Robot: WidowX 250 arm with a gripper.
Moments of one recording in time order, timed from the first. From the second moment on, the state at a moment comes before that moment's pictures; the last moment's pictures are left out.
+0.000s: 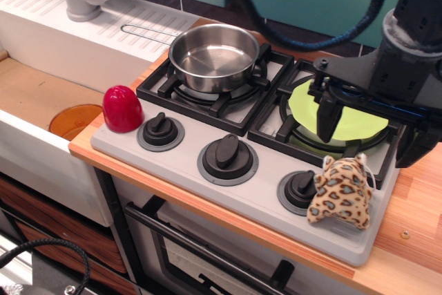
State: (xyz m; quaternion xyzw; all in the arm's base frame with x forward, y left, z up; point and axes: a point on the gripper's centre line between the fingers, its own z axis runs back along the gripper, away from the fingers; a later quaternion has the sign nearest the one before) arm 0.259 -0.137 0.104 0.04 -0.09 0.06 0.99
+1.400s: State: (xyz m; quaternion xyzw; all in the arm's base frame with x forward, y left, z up) arm 0.269 -0.134 0.026 0.03 -0.13 0.08 0.99
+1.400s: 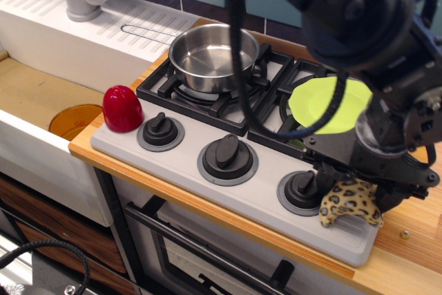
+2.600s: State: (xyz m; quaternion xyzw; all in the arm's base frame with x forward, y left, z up) arm 0.322 -0.102 0.109 0.04 -0.07 0.02 1.00
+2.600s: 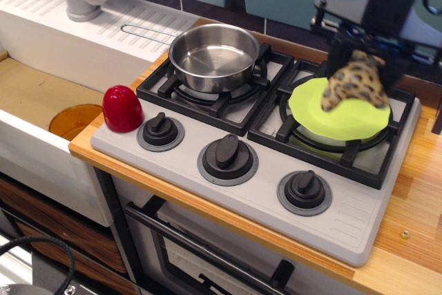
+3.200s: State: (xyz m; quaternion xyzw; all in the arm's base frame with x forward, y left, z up) arm 0.374 -0.082 0.076 0.02 -0.09 0.01 1.00
